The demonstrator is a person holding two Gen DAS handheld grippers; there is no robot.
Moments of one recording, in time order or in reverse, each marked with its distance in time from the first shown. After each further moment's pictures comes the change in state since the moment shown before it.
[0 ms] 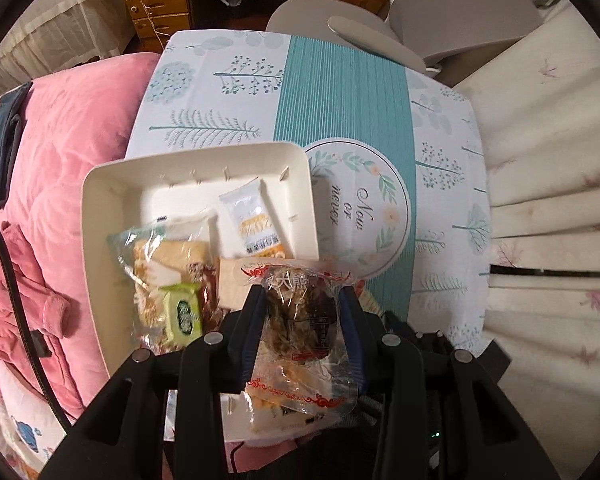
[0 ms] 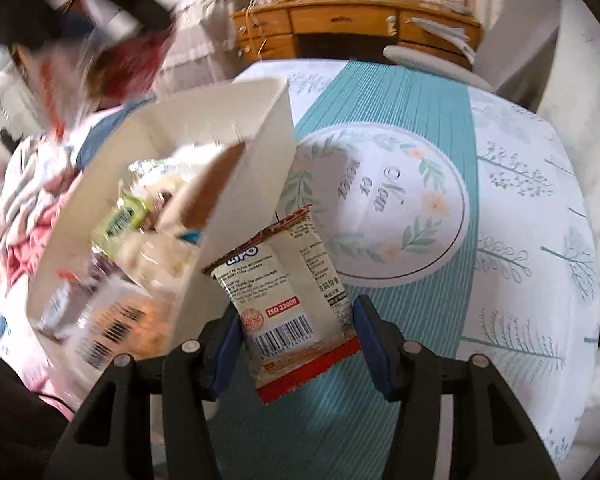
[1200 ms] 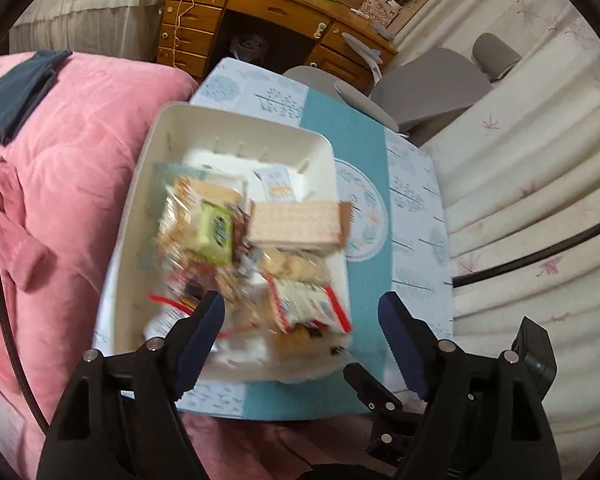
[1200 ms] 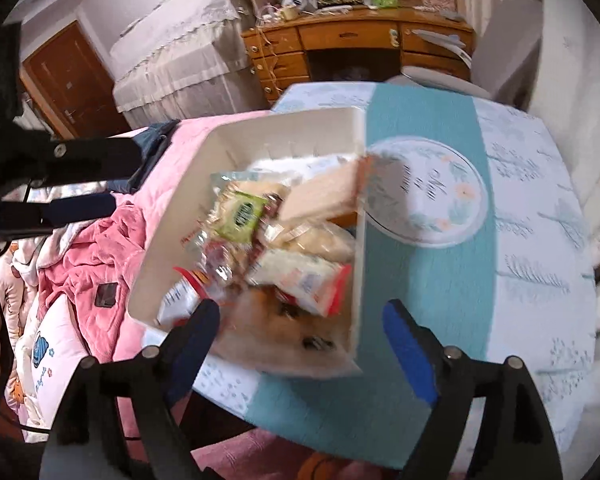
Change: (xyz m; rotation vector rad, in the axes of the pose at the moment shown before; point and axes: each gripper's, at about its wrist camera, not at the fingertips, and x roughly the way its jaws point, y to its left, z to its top) left arm -0.033 0.074 -0.169 -0.116 -0.331 -0.204; right arm -0.083 0.072 -0.036 0.108 0.016 0.050
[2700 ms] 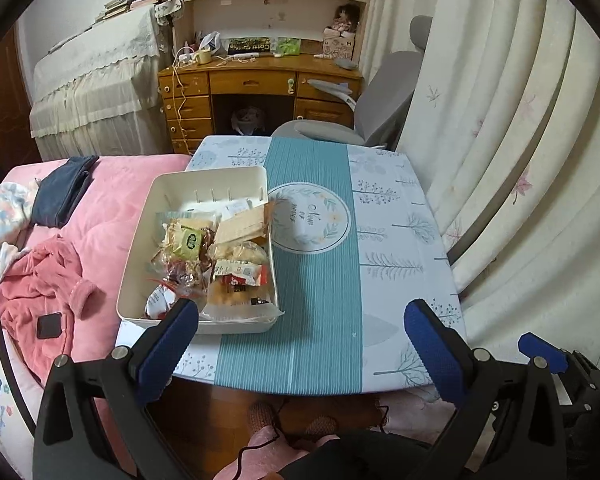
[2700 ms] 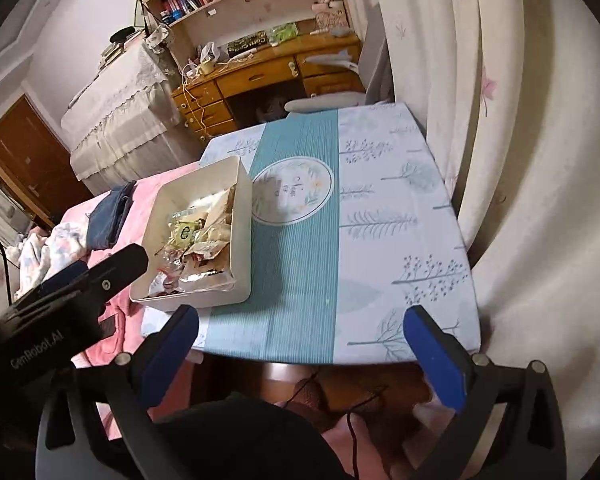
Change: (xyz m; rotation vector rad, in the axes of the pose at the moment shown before) left arm -0.067 -0.183 -0.130 0.256 -0.245 0.268; right arm -0.197 -0.090 -0.080 0.209 -0.145 -0.116
